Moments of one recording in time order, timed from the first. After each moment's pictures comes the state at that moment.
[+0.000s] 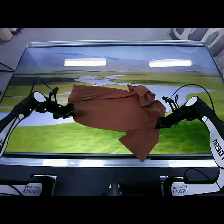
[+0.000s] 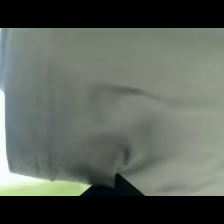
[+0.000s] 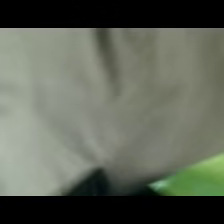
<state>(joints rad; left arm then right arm) -0.03 -1.54 1.09 1.04 -1.01 -1.59 -0.20 -1.57 1.03 -1.08 1.26 0.94</state>
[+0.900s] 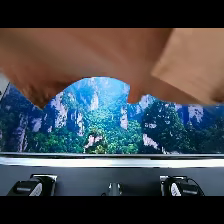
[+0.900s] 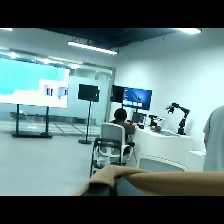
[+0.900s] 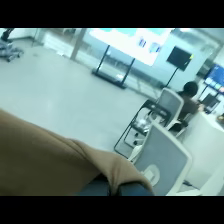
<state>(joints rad) -0.03 -0.63 1.66 1.07 -0.75 -1.44 -0.16 -0.65 1.78 -1.31 1.02 1.01</state>
